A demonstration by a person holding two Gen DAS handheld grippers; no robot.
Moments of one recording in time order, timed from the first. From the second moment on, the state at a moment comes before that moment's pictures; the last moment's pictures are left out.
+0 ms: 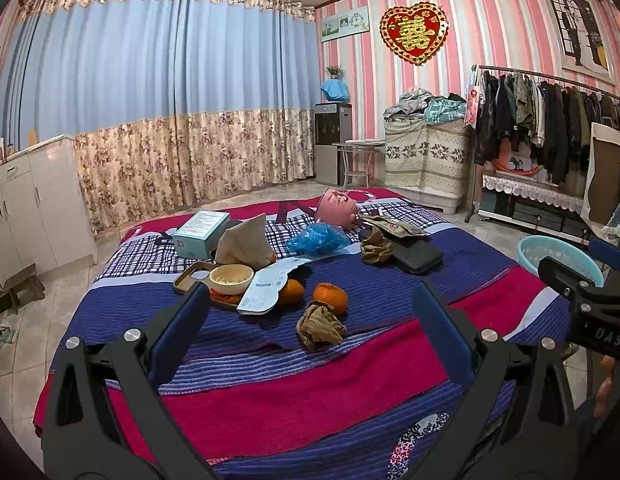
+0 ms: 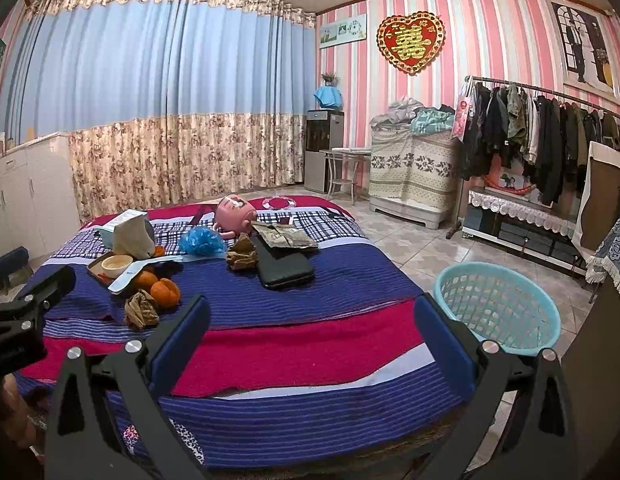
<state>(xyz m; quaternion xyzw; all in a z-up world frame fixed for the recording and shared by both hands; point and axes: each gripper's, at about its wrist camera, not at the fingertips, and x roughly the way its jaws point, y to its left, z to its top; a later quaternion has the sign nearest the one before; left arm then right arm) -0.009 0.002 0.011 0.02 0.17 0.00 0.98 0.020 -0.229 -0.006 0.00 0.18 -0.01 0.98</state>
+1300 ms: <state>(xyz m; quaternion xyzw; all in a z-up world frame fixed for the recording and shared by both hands) 0.002 0.010 -0.011 0.02 0.18 -0.01 0.98 0.020 -0.229 -0.009 0.00 0.18 -0.01 0.98</state>
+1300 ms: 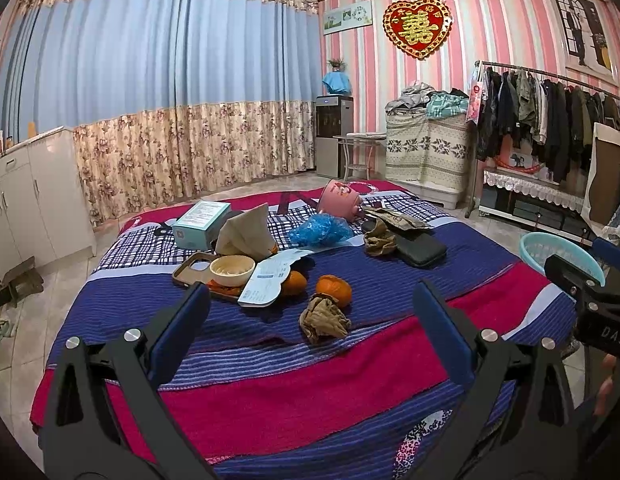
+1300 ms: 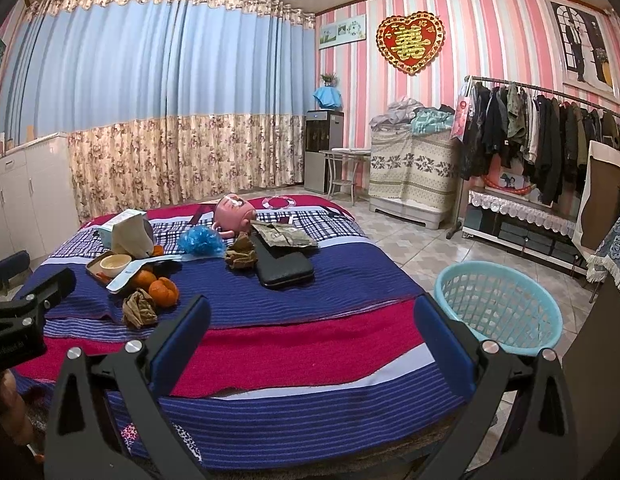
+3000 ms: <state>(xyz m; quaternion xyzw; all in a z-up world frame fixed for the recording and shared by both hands) 0.073 0.034 -0.059 0.03 0.28 0.00 0.96 0.055 -0.248 -0.044 -0.02 0.24 -0.05 0.97</state>
